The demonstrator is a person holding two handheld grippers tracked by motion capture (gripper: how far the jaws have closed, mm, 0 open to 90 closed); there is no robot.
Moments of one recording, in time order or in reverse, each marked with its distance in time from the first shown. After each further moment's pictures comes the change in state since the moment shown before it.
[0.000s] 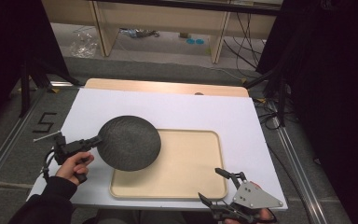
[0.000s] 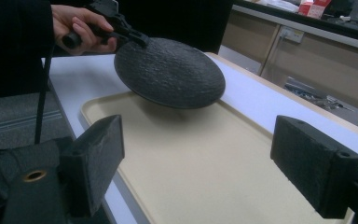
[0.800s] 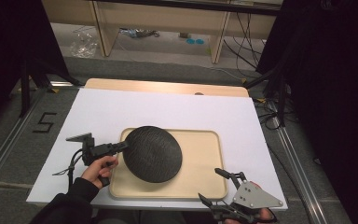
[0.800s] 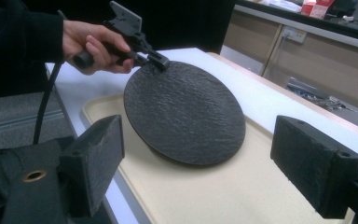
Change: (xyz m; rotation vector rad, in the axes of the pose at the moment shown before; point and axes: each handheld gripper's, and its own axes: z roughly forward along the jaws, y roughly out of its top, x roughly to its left) left arm -0.009 -0.040 0.055 0.136 0.019 0.019; right arm 0.000 0.000 0.000 0.001 0.006 -0.002
